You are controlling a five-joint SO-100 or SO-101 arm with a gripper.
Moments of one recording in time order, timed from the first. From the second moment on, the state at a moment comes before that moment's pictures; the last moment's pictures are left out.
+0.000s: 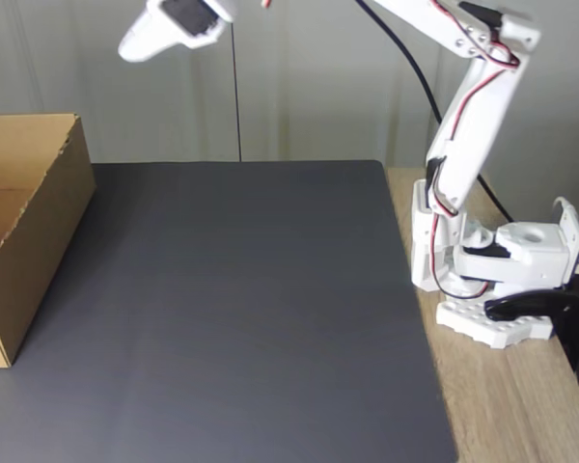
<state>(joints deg) 19.1 104.9 80.2 54.4 195.5</state>
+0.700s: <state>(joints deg) 20.1 128.6 120.0 38.9 192.2</state>
